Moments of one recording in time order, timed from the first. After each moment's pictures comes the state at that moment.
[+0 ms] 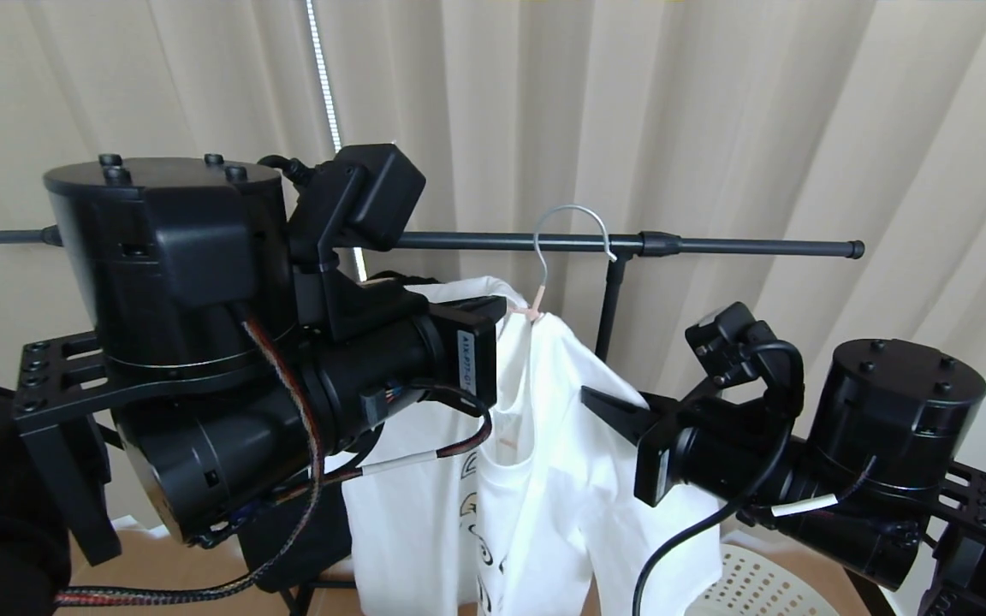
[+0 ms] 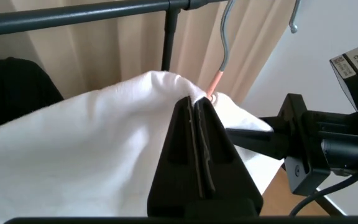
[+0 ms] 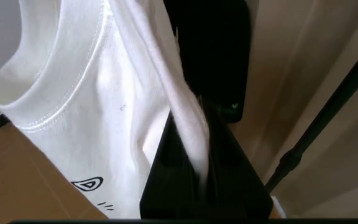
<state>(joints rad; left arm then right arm) -0.84 1.57 -0.93 -0.51 0.19 -0.11 0.70 1.71 -0.53 -1.02 0.02 0.10</state>
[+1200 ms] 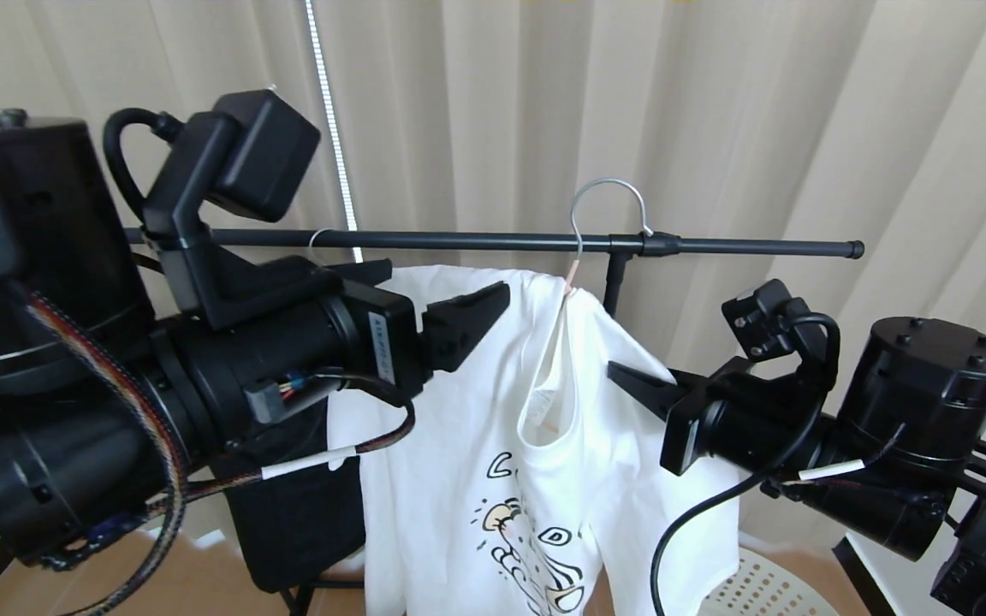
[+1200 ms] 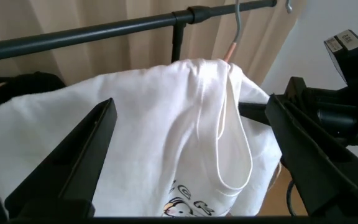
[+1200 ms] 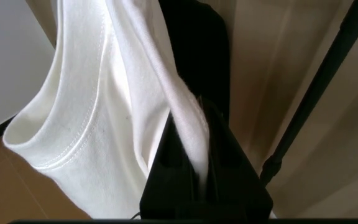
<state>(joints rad) -0.79 1.43 -0.86 -0.50 0.19 -0.05 0.60 1.69 -0.53 -1.03 0.08 0.10</state>
